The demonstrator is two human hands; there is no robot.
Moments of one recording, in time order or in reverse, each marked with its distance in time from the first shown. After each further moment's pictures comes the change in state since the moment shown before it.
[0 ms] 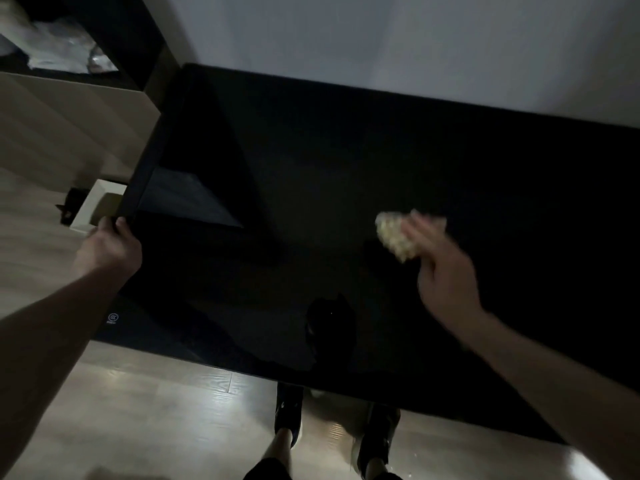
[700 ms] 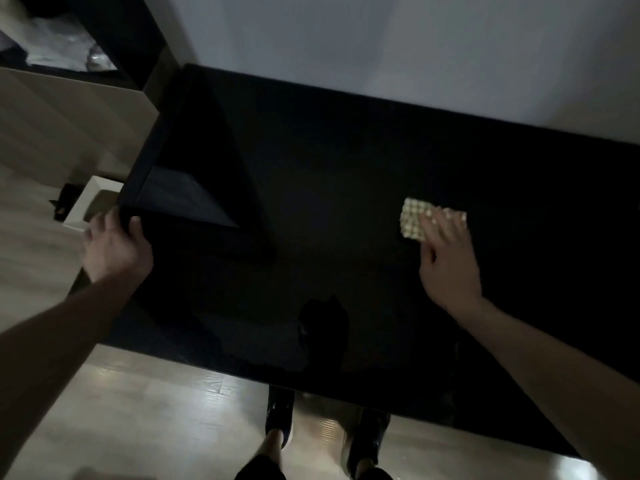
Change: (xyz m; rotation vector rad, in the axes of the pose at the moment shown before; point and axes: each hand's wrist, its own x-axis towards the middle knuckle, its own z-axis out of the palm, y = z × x) left_hand -0.014 0.006 0.017 -0.105 0.131 0.133; right_hand 0.029 0.059 0.004 -0.399 -0.056 0.114
